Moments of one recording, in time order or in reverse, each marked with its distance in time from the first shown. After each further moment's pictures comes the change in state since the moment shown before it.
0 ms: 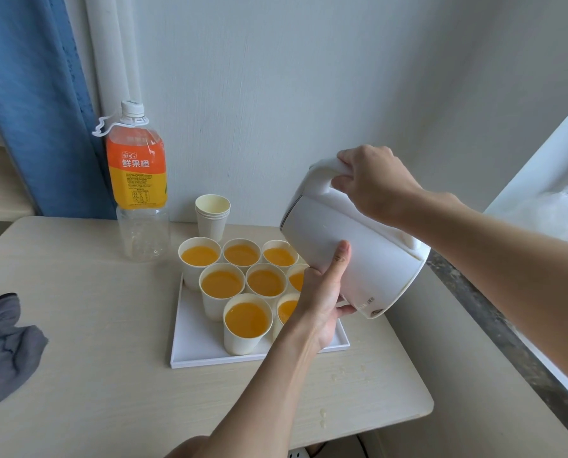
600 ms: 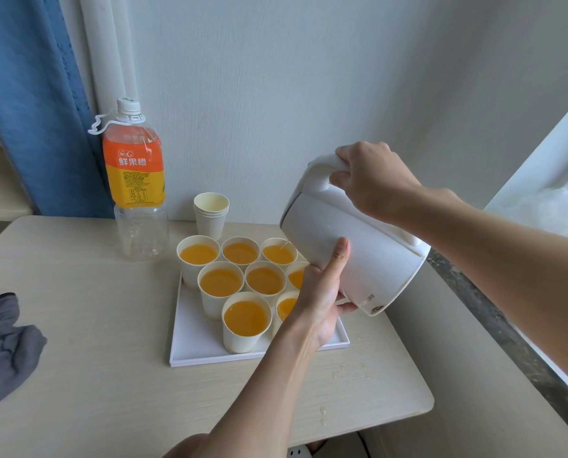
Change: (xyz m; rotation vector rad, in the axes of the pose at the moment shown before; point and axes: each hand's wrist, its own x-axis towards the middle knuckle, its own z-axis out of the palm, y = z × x) left_hand -0.001 0.001 0.000 -0.004 -0.022 -0.017; right_hand -0.001 -0.002 -0.001 -0.027 -0.006 0.008
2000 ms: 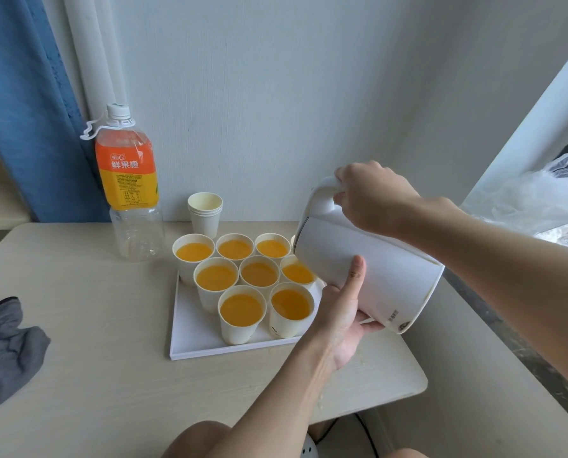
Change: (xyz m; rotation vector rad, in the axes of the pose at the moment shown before) left_hand -0.026 -0.039 0.022 -0.099 -0.131 -0.128; right_hand -0.041 0.005 -0.006 -0.168 -0.138 0.052
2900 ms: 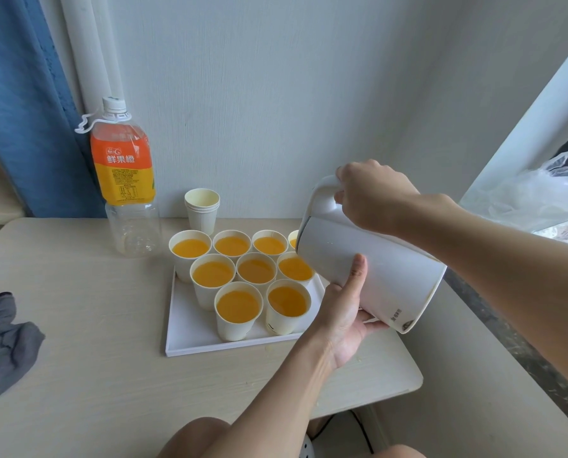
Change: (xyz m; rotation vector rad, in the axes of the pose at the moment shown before) left_hand -0.002 -0.003 0.006 -0.017 -0.029 -0.034; right_hand -0.001 0.003 0.001 -0.067 -0.009 -0.009
